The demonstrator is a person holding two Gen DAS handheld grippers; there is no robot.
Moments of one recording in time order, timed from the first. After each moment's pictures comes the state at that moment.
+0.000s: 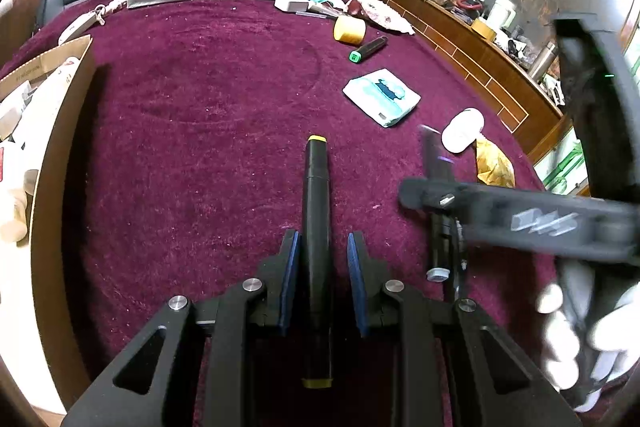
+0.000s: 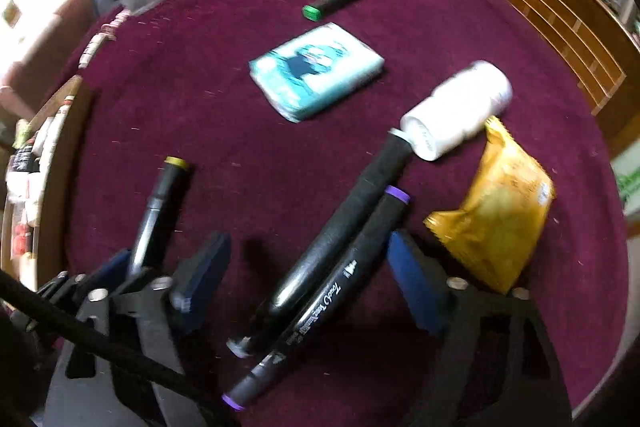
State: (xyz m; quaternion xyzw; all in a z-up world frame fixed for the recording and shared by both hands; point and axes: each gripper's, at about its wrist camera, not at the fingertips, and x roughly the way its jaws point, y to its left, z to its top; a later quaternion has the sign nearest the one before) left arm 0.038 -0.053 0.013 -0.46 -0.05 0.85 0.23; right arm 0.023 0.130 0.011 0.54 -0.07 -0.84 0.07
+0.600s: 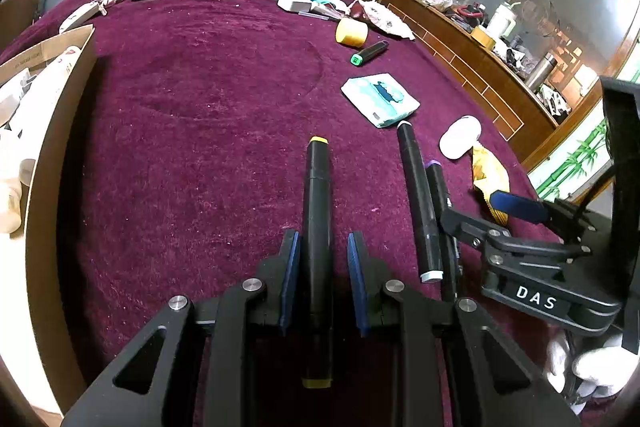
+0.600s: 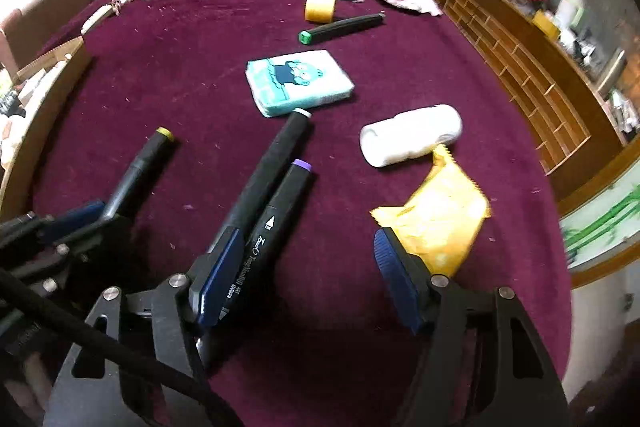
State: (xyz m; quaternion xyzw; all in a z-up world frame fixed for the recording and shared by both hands) left arm 0.037 -0.059 0.012 -0.47 -0.07 0.85 0.23; right arm 0.064 0.130 0.021 0.49 0.06 -0.87 0.00
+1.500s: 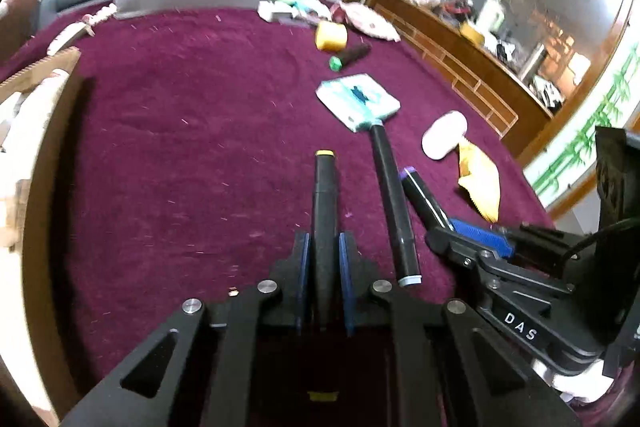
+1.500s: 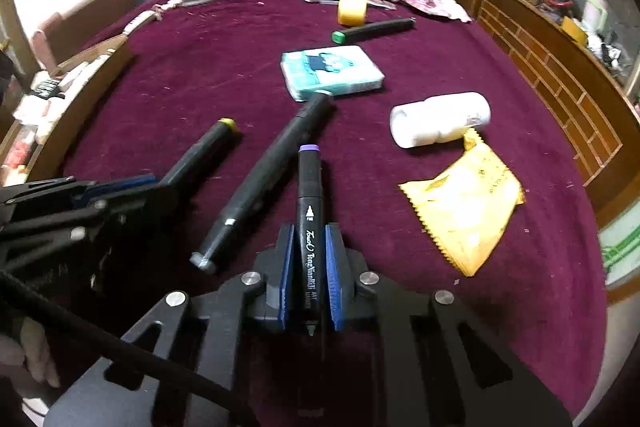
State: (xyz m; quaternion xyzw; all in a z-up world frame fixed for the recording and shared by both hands) left arm 0.048 -0.046 0.023 -0.44 -0.05 0.86 0.24; right arm 0.082 0.142 0.012 0.46 0.03 -0.89 0.09
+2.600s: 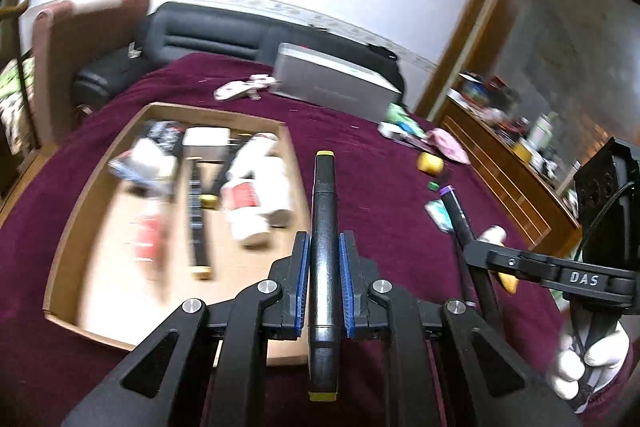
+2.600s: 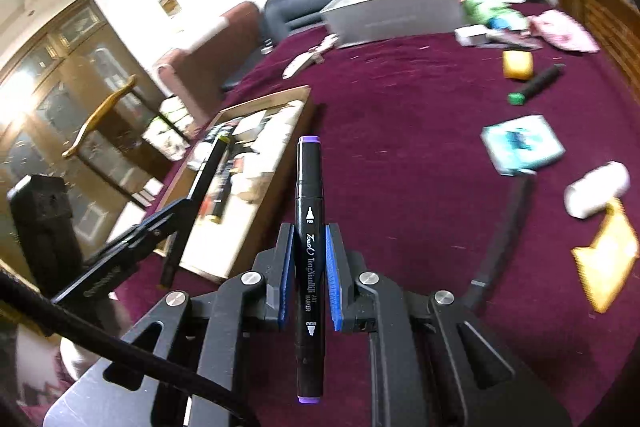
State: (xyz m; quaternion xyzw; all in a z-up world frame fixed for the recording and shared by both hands) left arm 0.105 -0.220 0.079 -0.32 -0.15 0.93 0.09; right arm 0.078 0.050 0.081 0.43 -0.09 -0.84 0.32
